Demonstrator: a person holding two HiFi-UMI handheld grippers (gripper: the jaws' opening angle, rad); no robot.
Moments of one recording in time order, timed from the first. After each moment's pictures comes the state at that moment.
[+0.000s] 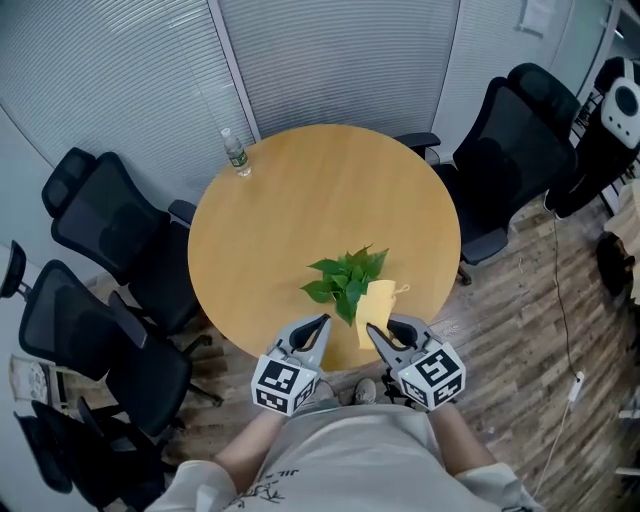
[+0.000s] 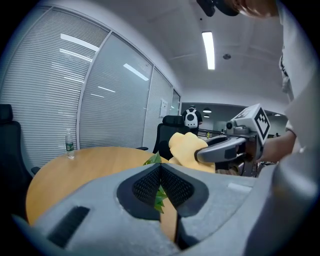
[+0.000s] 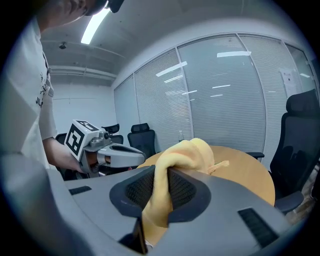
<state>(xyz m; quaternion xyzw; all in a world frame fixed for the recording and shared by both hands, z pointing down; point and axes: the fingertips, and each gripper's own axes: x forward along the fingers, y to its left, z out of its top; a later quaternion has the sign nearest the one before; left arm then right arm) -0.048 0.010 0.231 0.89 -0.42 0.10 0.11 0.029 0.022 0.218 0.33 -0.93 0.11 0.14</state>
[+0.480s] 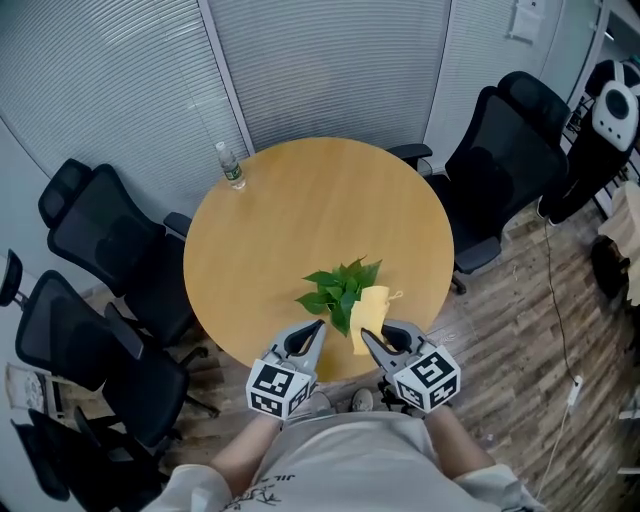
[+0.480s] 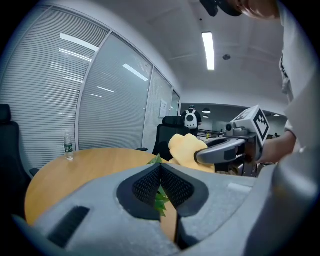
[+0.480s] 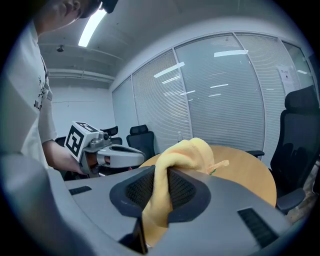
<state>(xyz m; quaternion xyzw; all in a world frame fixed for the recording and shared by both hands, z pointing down) -0.048 0.001 0.225 0.90 -0.42 0.10 0.11 0.030 0.014 0.214 0.34 -0.92 0.12 0.13</state>
